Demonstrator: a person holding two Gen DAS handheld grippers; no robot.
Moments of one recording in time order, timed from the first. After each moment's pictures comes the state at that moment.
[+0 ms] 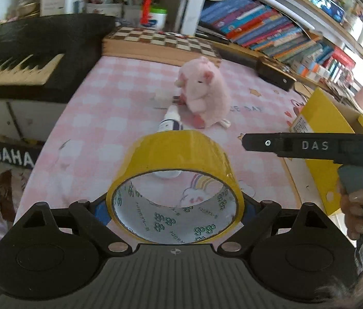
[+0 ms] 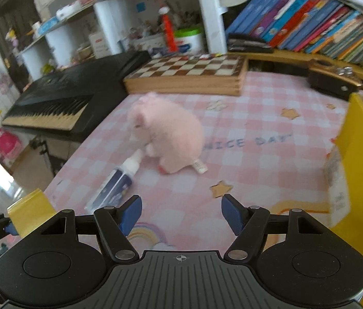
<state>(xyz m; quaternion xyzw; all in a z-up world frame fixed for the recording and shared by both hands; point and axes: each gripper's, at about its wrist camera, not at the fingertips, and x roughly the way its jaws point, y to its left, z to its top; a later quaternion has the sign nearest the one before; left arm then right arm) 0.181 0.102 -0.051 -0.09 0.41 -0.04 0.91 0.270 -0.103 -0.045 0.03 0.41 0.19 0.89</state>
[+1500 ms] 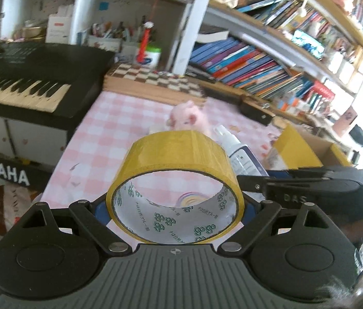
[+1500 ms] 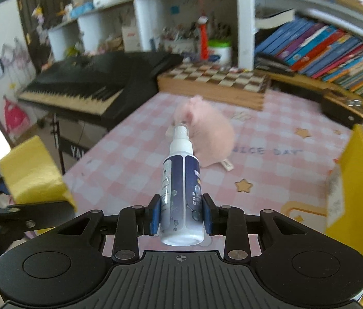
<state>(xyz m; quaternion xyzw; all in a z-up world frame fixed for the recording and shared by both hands) 0.138 0.115 -0.005 -0.12 0.33 -0.07 0.93 0.207 -0.087 -0.002 -0.02 0.37 0.19 0.91</state>
